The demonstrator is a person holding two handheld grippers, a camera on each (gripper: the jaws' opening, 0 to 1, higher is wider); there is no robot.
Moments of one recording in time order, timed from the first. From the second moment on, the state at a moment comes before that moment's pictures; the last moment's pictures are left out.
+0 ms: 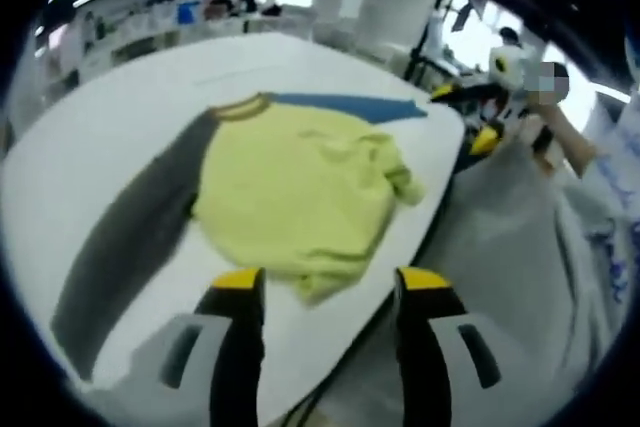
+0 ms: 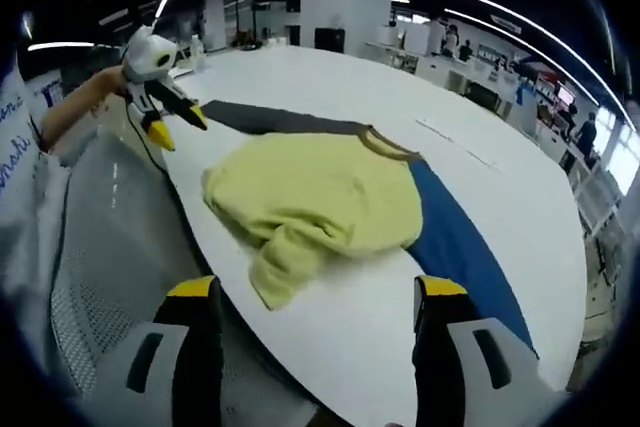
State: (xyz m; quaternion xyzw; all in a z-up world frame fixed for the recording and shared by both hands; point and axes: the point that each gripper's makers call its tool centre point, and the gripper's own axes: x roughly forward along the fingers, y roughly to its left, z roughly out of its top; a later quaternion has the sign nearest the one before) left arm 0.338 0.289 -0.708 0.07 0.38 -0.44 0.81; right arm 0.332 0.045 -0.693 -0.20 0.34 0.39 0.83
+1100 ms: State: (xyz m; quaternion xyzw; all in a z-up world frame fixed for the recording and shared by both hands) left arm 0.354 0.276 -0.764 0.19 0.40 -0.43 0.78; right arm 0.355 0.106 -0.741 -0.20 0.36 0.42 0.81
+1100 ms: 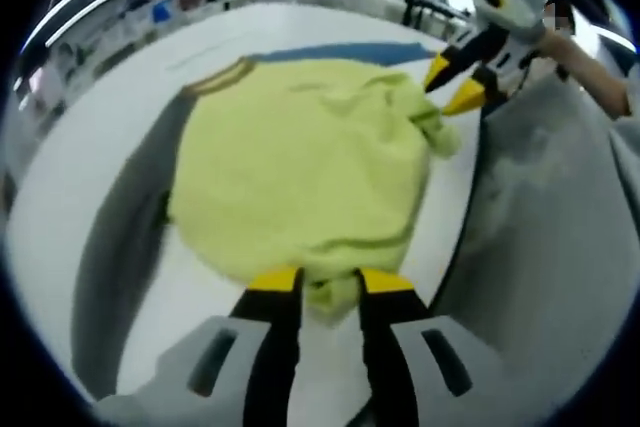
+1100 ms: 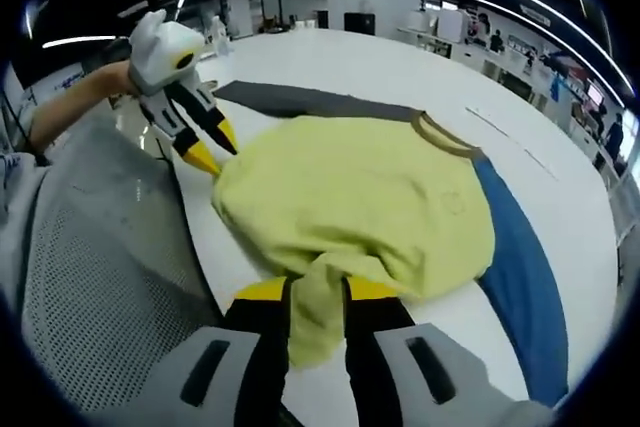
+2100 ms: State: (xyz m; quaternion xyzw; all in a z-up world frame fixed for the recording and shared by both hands) left arm 0.372 0.278 -0.721 0.16 0.35 -0.43 0.82; right arm 0.368 0.081 -0.719 -0.22 0.34 0.40 0.82
